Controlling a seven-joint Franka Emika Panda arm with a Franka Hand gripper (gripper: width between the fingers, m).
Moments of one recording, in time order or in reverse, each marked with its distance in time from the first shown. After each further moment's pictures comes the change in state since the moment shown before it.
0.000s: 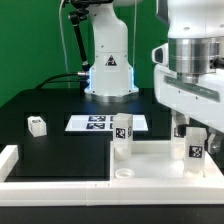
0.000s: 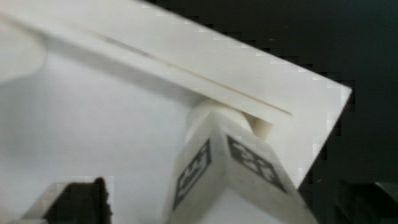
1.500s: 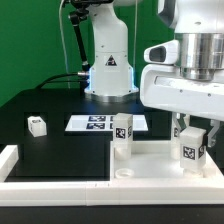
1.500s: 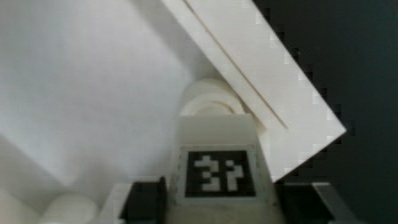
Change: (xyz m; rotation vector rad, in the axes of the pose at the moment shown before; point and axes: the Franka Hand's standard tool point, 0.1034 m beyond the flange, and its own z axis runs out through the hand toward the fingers) arm 0.002 -0.004 -0.002 0.001 0.094 -0.306
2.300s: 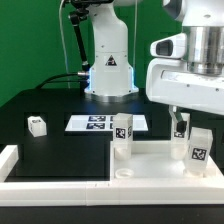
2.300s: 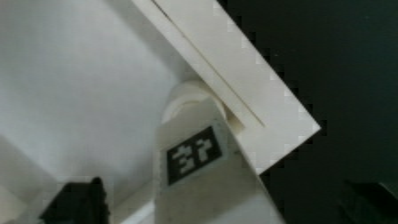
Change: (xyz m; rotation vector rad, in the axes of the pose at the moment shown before) arm -0.002 -0.006 -0.005 -0.001 -0.005 -0.097
